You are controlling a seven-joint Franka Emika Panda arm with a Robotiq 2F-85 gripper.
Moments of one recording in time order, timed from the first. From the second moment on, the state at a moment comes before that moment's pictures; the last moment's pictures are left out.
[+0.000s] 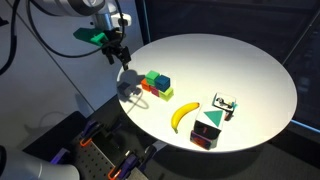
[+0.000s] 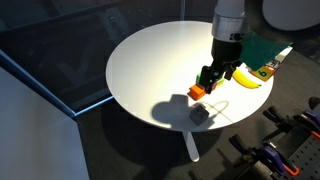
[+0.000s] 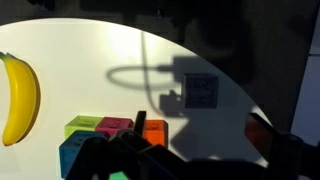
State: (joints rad) arm 0.15 -0.03 0.16 -2.47 0.03 2.33 0.25
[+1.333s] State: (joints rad) arm 0.21 0.18 0.18 -2.52 -0.23 2.67 0.27
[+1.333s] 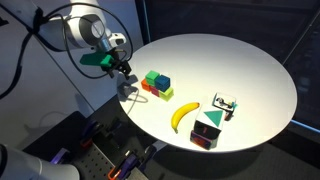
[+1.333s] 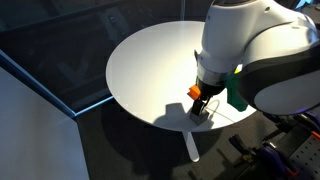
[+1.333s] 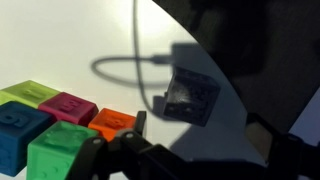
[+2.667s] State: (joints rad) arm 0.26 0.33 0.13 -2.47 -0.07 2.79 0.35
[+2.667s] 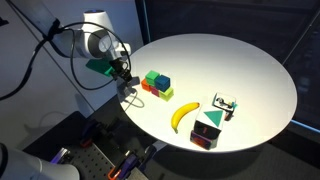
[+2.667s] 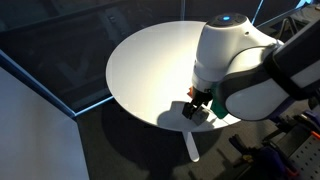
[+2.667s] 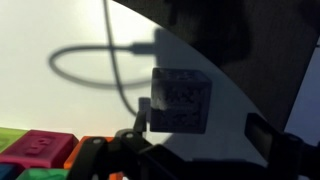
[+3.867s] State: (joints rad) arm 0.30 0.43 0.08 -2.42 -0.07 2.79 0.35
